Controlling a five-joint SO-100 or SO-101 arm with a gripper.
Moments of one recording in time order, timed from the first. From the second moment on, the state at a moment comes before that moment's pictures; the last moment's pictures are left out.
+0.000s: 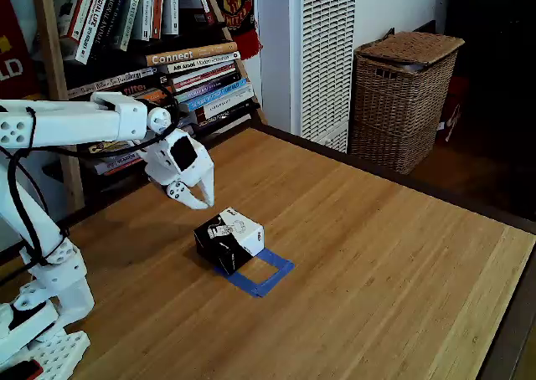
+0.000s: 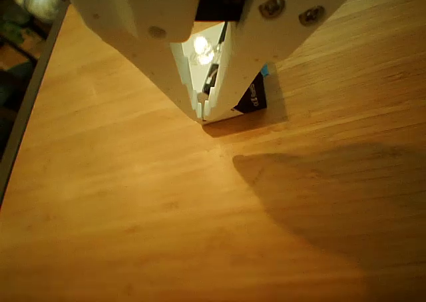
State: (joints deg) arm -4.9 103.7 123.8 51.2 -174.0
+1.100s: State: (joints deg) arm 2.9 93.9 116.3 56.3 -182.5
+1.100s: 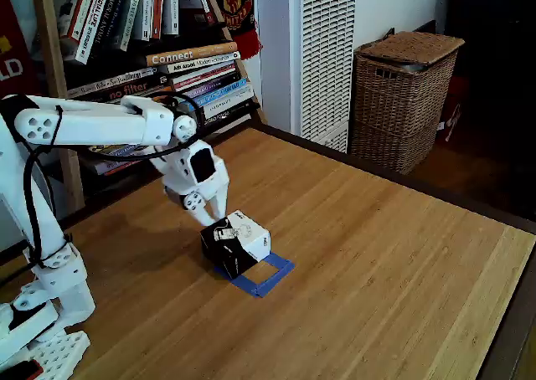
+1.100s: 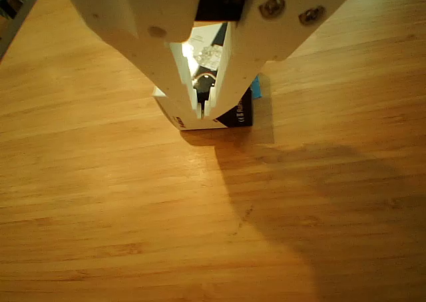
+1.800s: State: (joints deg) arm 6.0 93.0 113.3 58.4 -187.4
